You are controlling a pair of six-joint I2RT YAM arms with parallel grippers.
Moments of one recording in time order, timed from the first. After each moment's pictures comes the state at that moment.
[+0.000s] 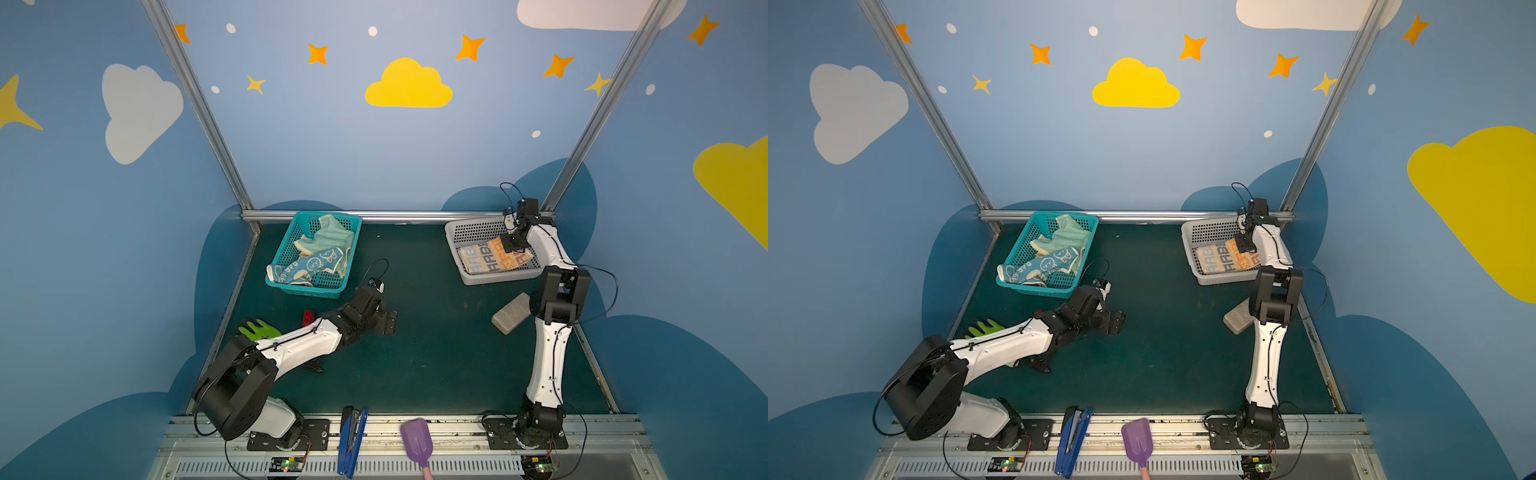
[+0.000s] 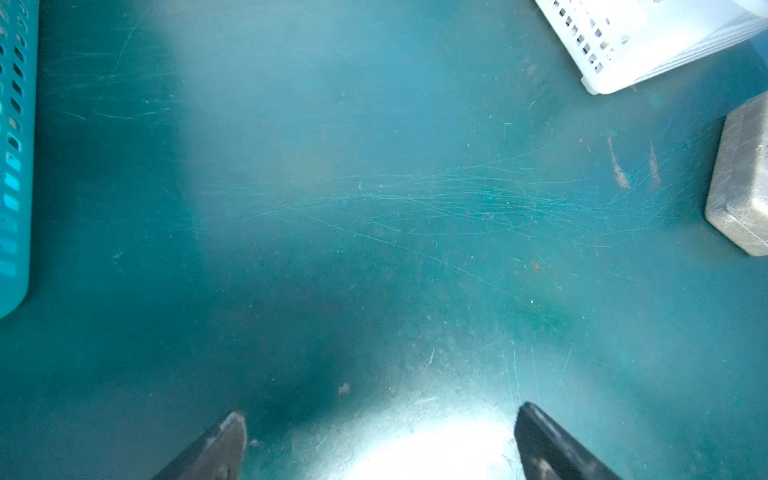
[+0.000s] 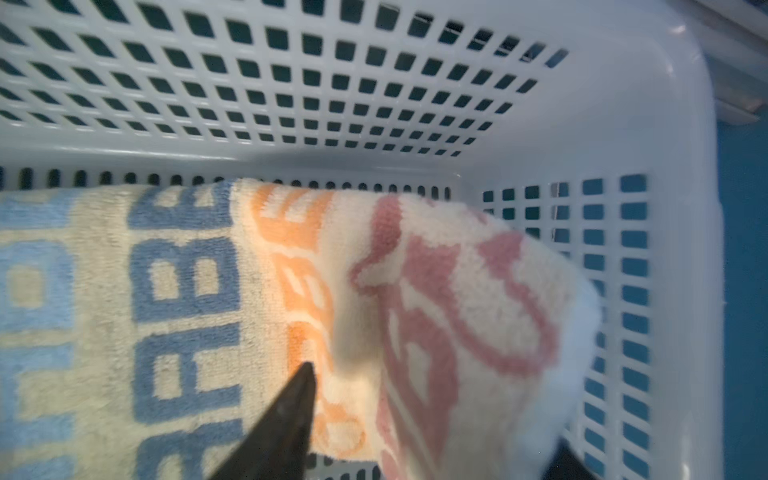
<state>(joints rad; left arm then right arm) -0.67 1.45 0.77 -0.13 -0.08 -0.40 -0.07 2.43 2.26 -0.85 0.16 -0.37</state>
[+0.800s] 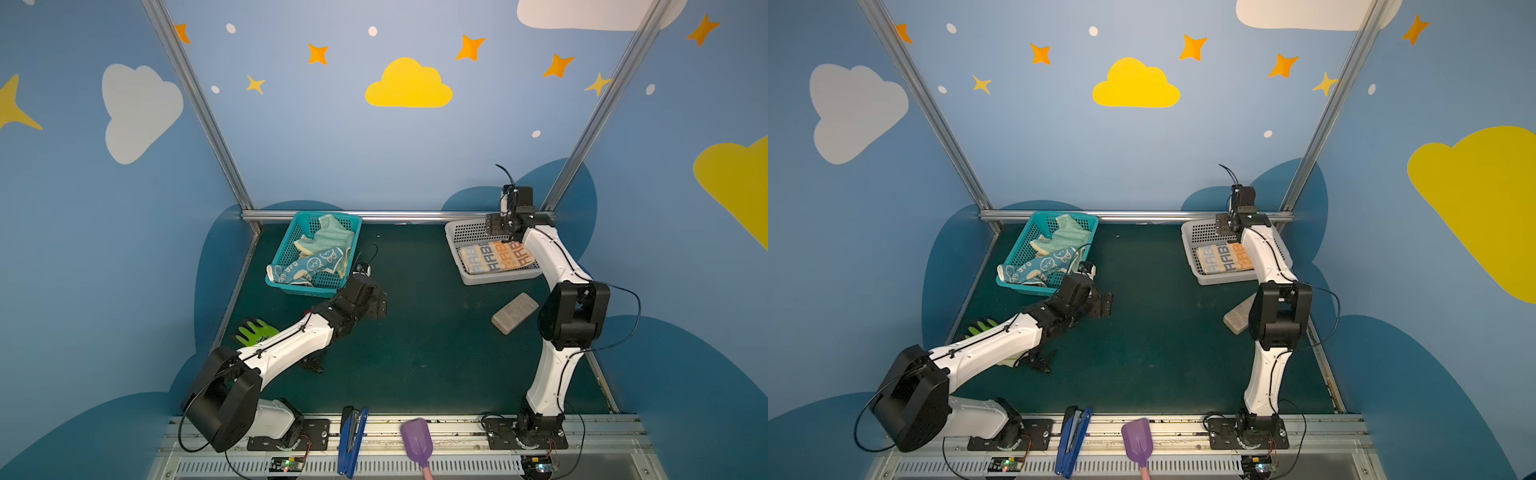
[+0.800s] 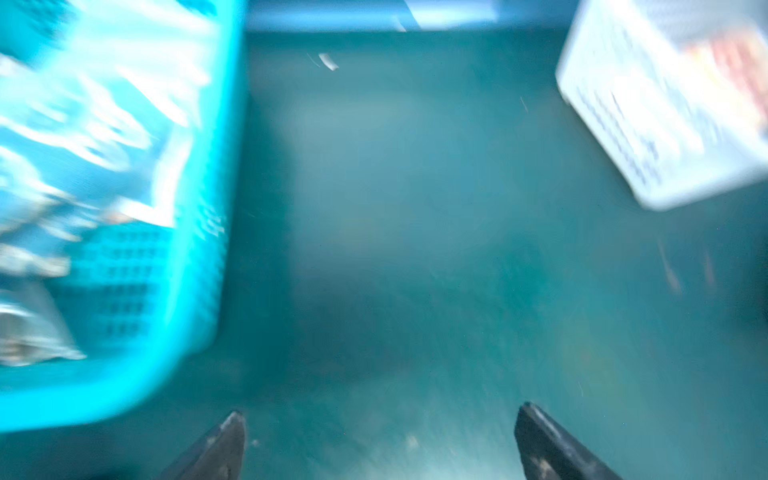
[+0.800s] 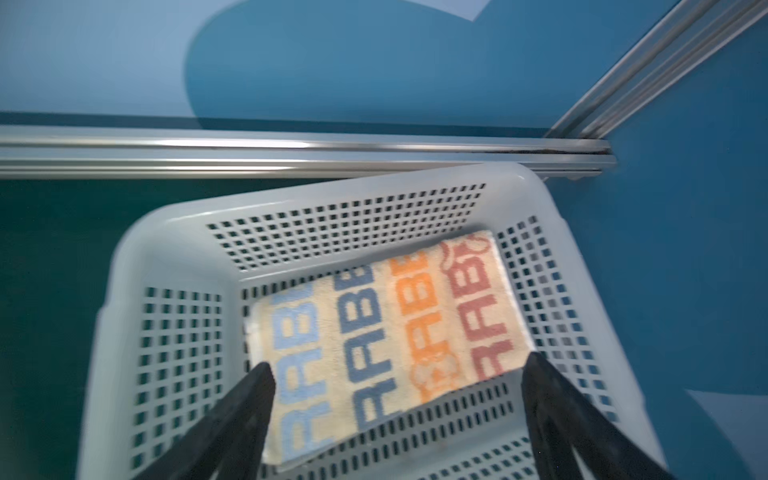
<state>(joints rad) -0.57 1.38 0.89 -0.21 -0.28 -0.39 0.10 1.98 1.83 -0.56 0.17 0.00</state>
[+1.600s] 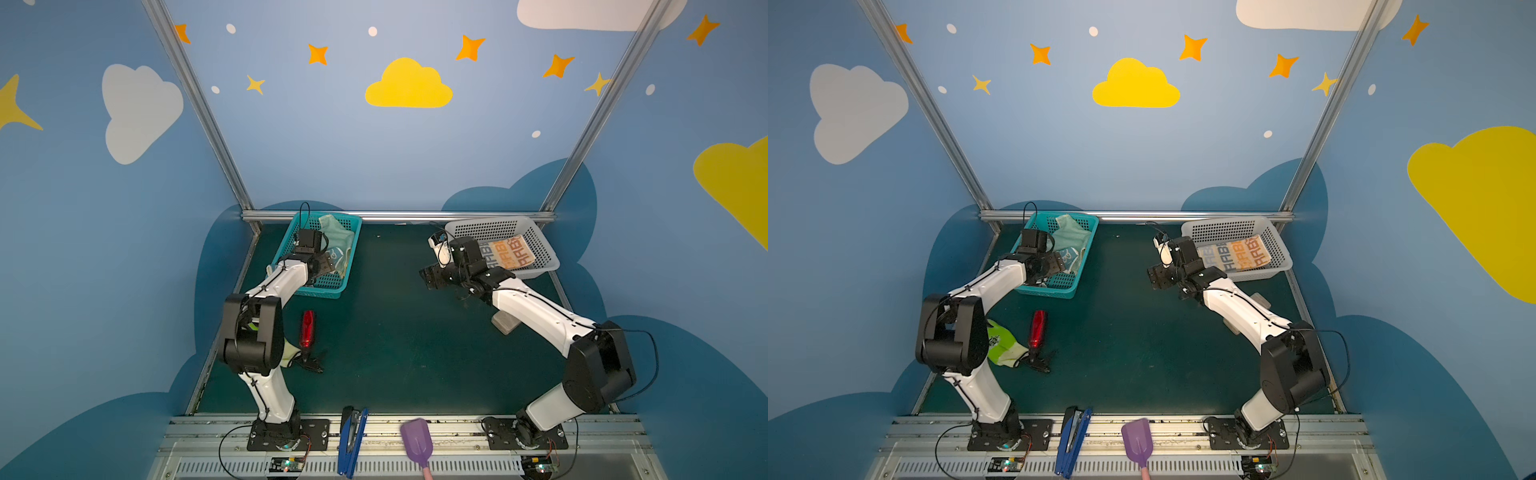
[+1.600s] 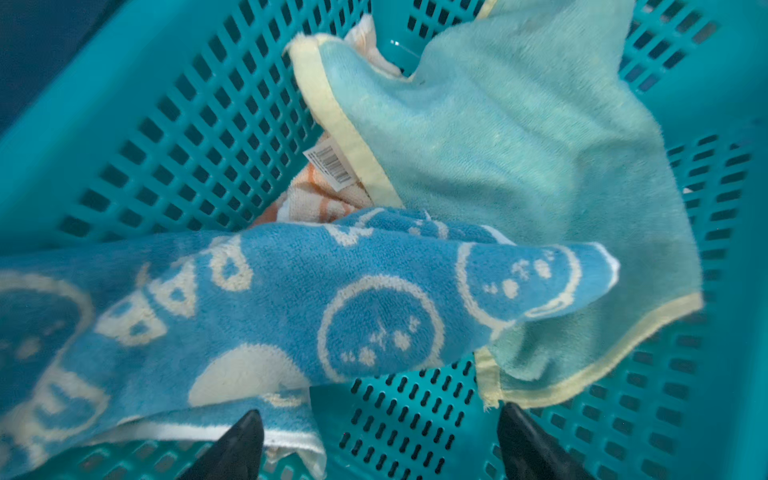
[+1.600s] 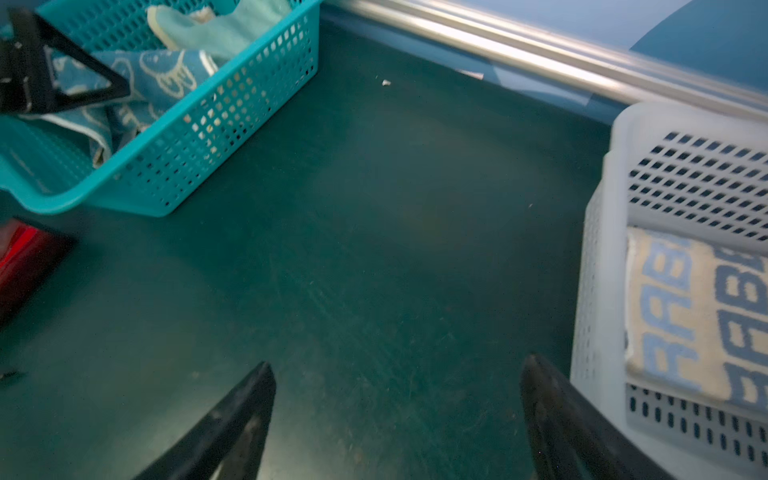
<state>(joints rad) -0.08 1.84 1.32 -0.44 -0.19 -0.48 0.57 1.56 1.18 -0.31 -0.01 0.03</state>
